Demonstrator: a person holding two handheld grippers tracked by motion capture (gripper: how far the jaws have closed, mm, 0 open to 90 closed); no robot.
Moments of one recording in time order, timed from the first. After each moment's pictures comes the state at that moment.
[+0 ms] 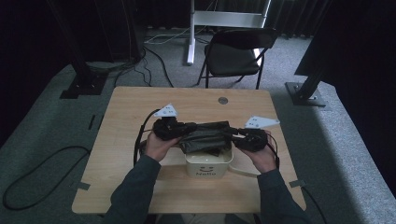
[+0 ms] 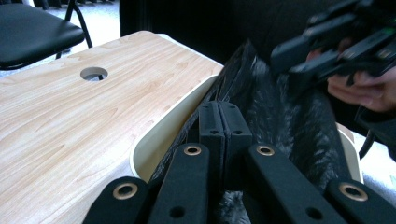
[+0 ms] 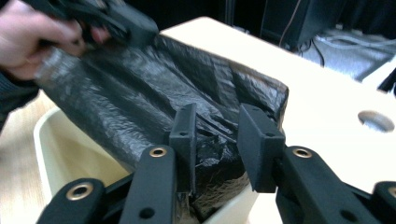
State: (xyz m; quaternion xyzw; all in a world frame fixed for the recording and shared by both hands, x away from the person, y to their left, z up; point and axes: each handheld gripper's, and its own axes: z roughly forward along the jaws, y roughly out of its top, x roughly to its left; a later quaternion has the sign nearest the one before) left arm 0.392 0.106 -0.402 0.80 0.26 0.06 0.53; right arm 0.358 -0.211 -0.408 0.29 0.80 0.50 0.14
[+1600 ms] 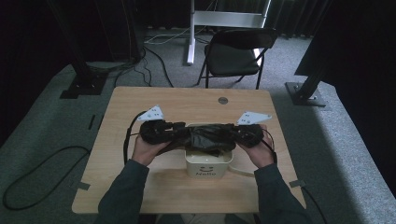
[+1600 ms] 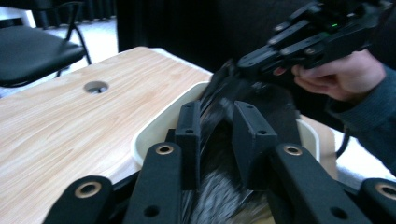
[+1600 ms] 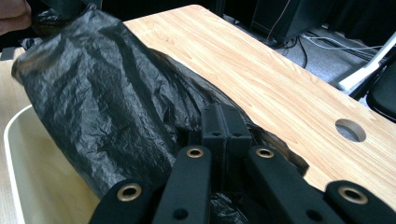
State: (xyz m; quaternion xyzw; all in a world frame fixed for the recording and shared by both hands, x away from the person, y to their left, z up) left arm 0.368 0.142 -0.387 0.79 0.25 0.08 0.55; right arm 0.364 -0.193 -0.389 0.27 0.83 0.45 0.19
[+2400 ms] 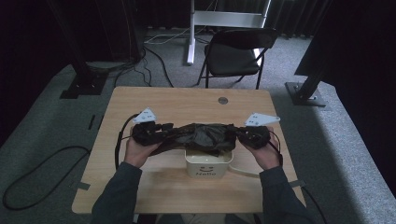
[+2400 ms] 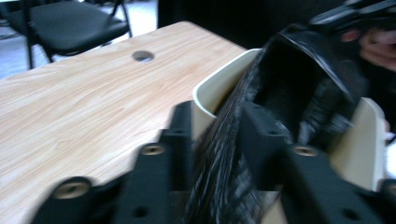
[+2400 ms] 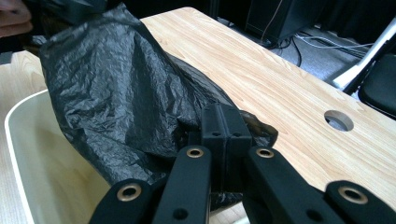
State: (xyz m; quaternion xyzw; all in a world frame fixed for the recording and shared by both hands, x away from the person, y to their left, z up) left arm 0.372 0.158 -0.402 0.80 0.32 0.12 0.49; right arm 0.359 -0.211 -0.390 0.28 0.82 0.46 0.19
